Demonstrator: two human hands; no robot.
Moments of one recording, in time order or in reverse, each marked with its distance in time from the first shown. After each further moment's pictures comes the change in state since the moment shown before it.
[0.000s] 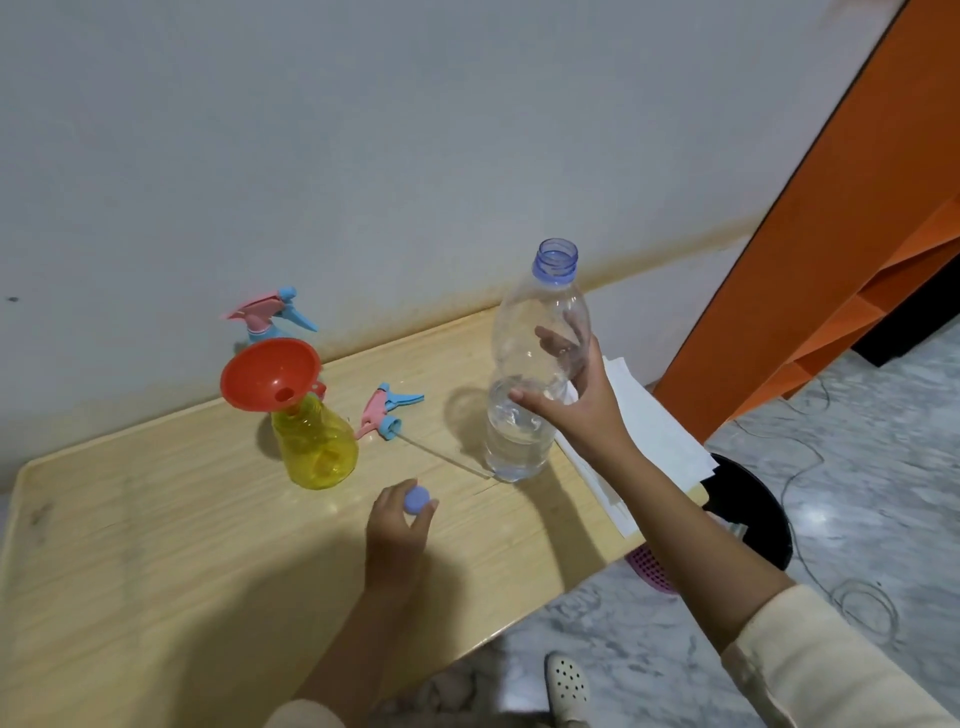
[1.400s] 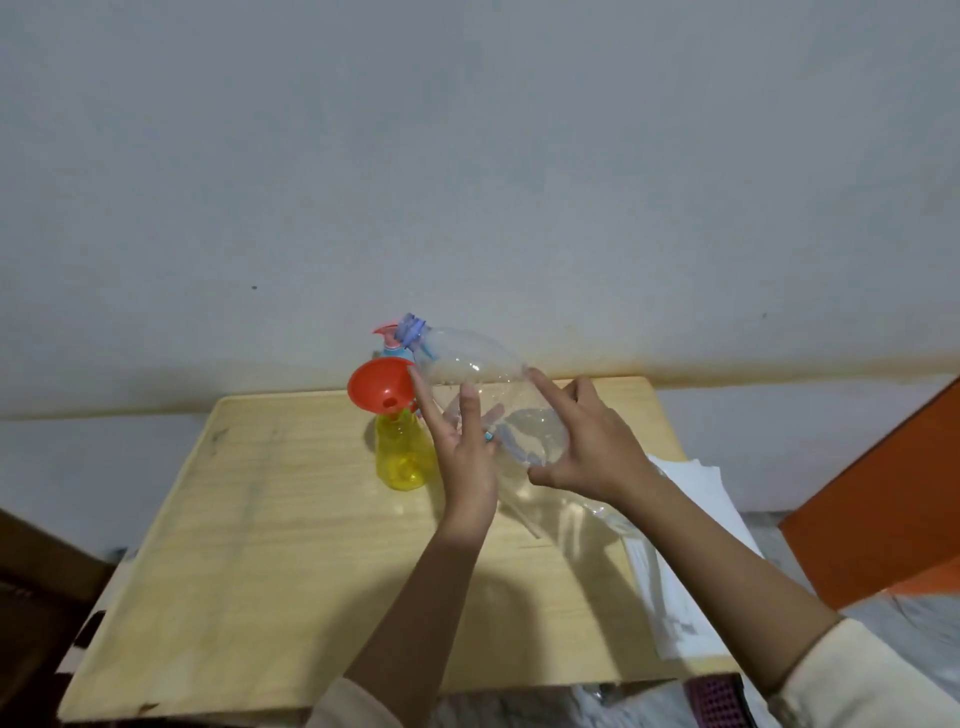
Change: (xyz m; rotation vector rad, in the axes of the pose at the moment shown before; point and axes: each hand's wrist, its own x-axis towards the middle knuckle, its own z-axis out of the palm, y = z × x) left_hand 0.021 0.195 -0.039 -0.974 0.478 -0.008; right_hand 0.046 -0.048 0.018 -0.777 -0.535 -0.367
